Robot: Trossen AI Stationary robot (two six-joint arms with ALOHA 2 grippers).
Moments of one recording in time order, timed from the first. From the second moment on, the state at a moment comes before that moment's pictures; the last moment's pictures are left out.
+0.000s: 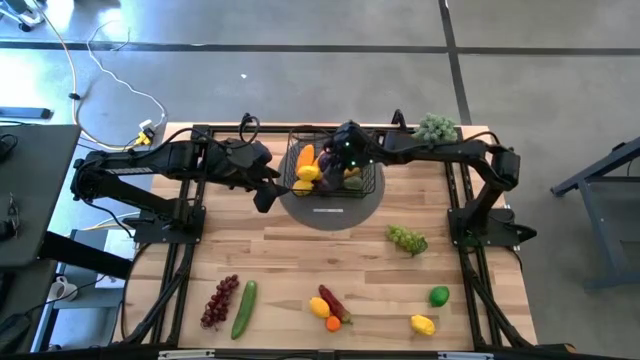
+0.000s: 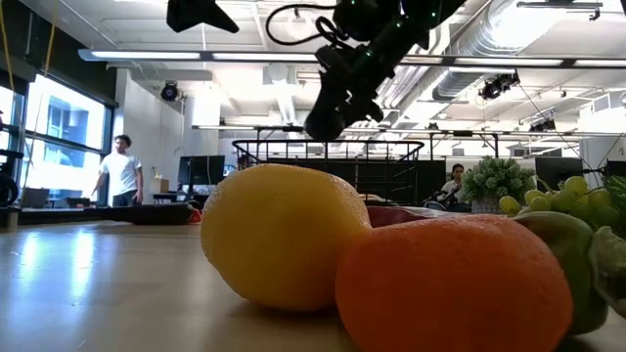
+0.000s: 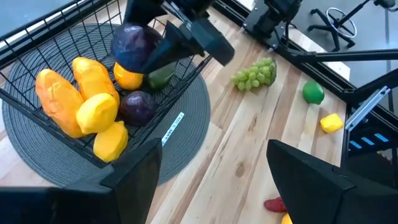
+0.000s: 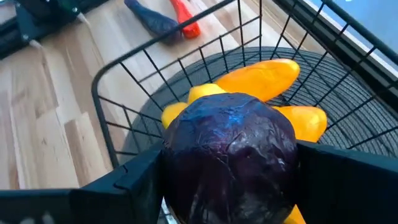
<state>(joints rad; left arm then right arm) 0.16 1.18 1.27 -0.79 -0.12 -0.55 -0.31 1.73 1.36 -0.42 -0.03 0.25</state>
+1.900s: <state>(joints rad) 0.16 1.18 1.27 -1.08 -0.05 -0.53 -0.35 1.74 1.36 -0.55 -0.07 0.33</state>
